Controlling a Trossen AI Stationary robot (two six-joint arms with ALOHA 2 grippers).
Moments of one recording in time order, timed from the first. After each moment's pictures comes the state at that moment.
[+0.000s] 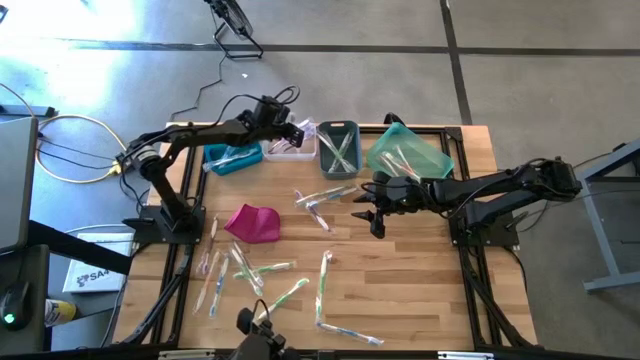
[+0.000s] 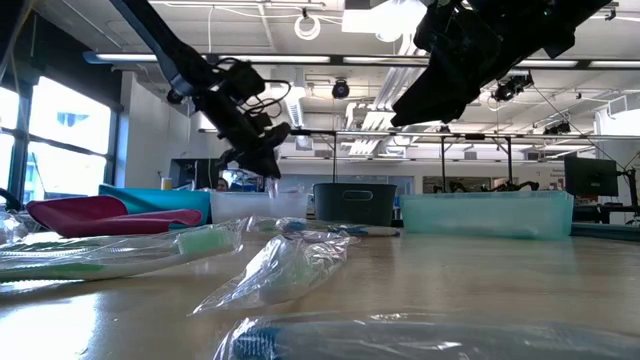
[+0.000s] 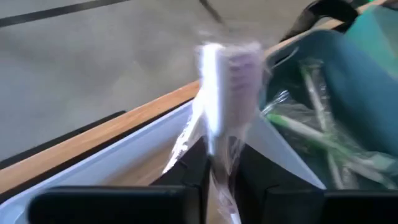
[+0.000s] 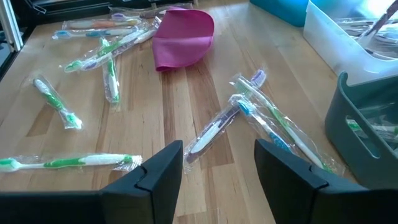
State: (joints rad) left arm 0.73 1.68 1.03 0.05 -0.03 -0.31; right arm -0.01 1.25 0.65 0.06 0.05 0.17
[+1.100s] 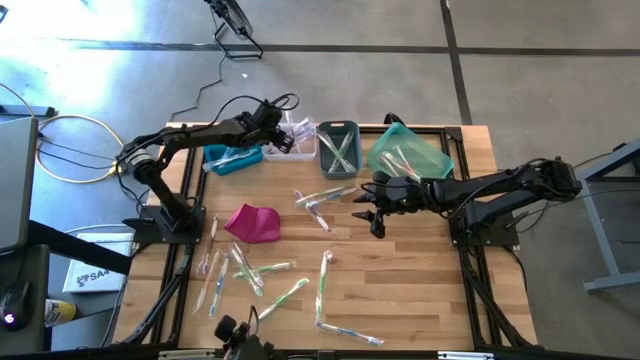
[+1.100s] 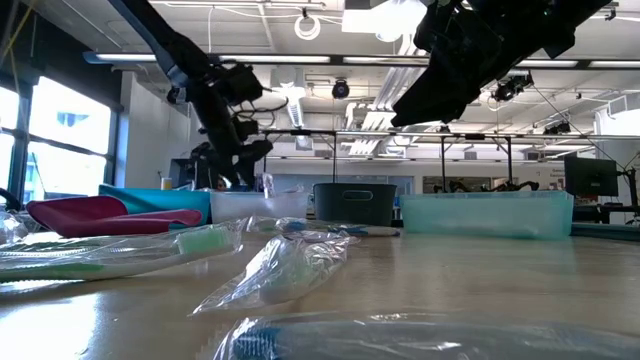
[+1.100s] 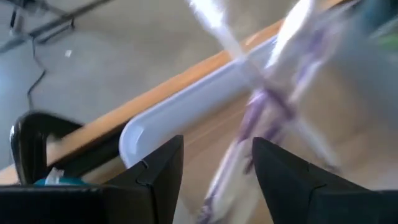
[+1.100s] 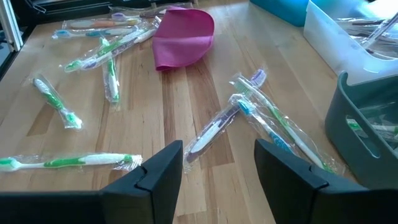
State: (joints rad) left arm 0.71 1.62 1.03 -0.23 -0.27 -0.21; right arm -0.01 1.25 0.65 0.06 0.05 0.17
